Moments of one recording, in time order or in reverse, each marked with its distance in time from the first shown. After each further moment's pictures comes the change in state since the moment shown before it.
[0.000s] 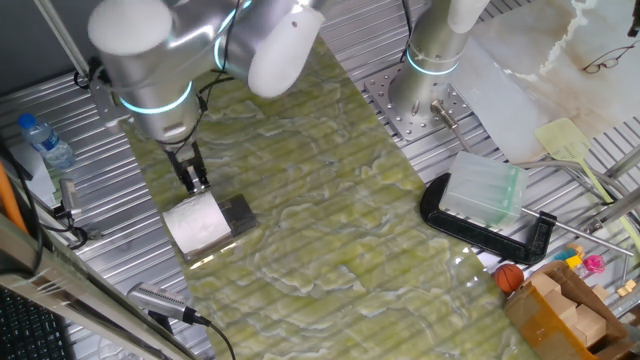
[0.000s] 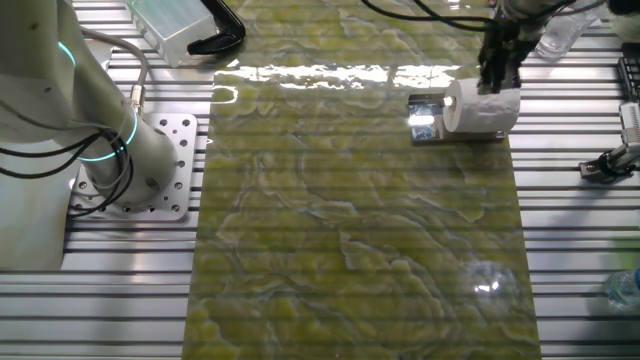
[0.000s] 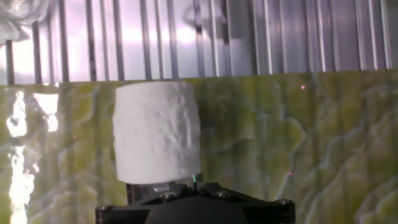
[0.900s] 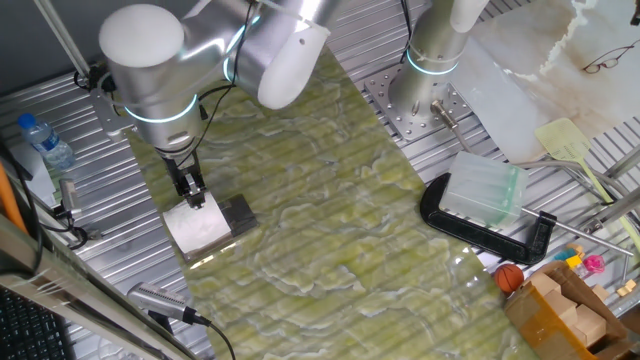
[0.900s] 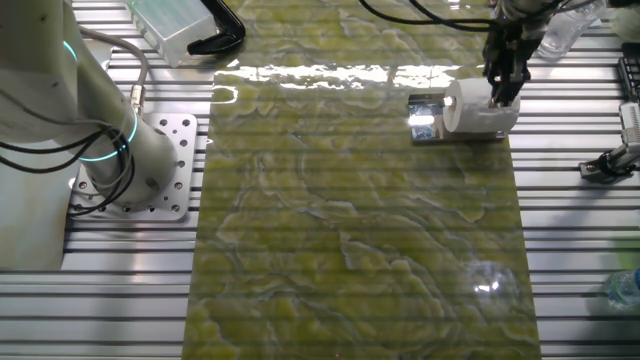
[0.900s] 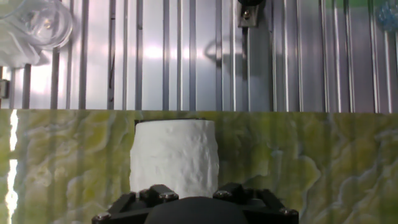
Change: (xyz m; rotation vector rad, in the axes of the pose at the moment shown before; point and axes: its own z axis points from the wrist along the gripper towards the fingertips) arm -0.011 -0.001 0.007 0.016 -0.045 -0.020
